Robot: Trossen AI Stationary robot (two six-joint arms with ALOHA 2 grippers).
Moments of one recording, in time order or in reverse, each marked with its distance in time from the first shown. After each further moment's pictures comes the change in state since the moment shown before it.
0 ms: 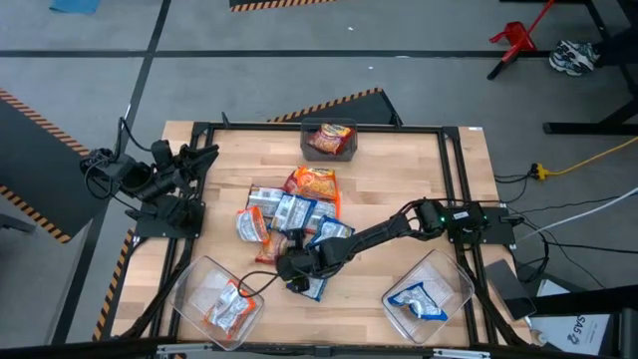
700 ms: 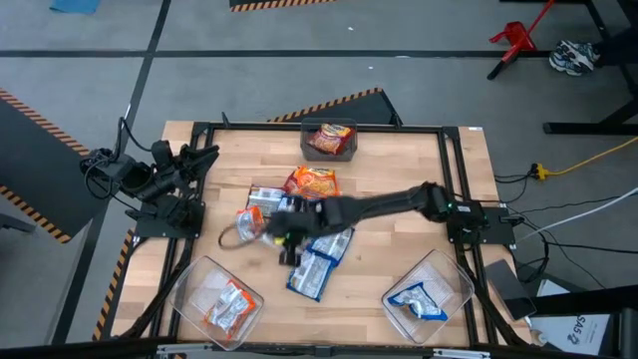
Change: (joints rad) left arm 0.000 0.000 0.000 0.000 0.025 -0.001; right arm -0.134 -0.123 0.411 -0.477 -0.151 0.205
